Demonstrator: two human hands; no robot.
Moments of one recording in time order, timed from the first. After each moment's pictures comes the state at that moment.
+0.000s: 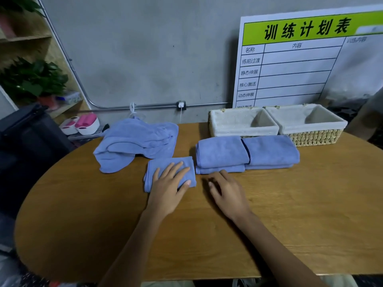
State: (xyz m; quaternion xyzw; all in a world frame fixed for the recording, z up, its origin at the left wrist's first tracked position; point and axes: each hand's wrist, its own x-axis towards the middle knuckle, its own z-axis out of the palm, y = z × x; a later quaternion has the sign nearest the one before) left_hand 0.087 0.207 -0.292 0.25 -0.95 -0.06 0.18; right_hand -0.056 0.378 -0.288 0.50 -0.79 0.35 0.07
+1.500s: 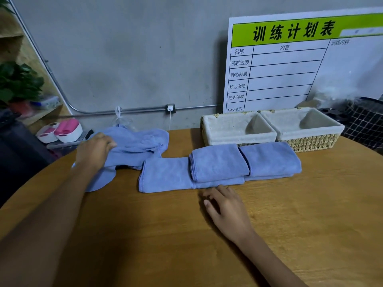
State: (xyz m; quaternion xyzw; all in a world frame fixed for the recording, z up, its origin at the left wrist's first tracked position) left_hand 0.103 -0.022 -0.201 0.36 -0.90 0.05 0.22; right_hand -0.056 0.375 -0.289 0.49 -0.81 0.31 0.04
